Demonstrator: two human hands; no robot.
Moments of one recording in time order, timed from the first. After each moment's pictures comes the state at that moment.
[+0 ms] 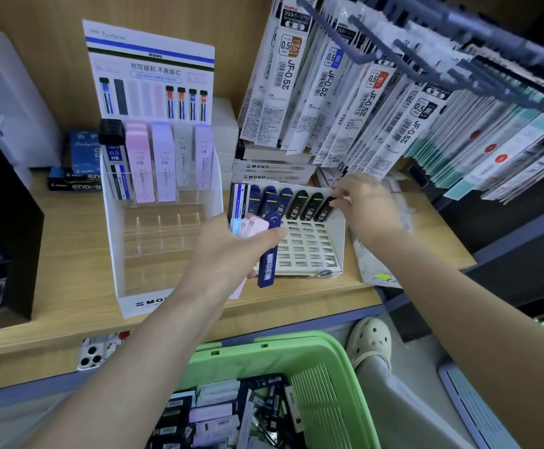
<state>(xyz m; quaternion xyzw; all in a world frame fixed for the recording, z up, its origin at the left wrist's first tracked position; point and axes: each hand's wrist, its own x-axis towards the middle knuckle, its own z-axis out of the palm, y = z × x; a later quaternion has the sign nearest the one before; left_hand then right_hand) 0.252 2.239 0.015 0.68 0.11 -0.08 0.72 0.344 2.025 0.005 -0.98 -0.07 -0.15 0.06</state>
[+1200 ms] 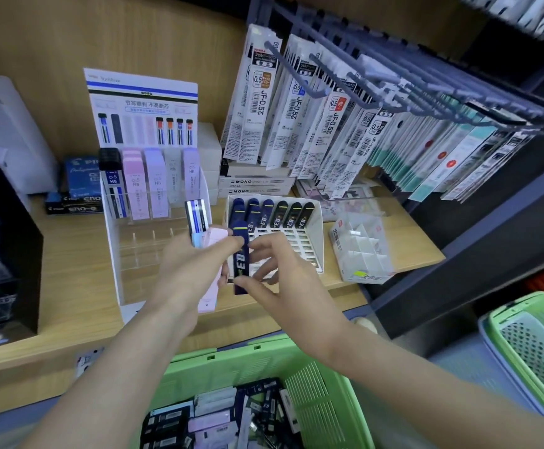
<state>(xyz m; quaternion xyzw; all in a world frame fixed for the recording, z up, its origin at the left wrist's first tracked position) 0.240 2.259 0.013 0.66 0.16 -0.05 0.73 0.206 2.129 0.023 -0.92 -0.13 -0.01 0.37</state>
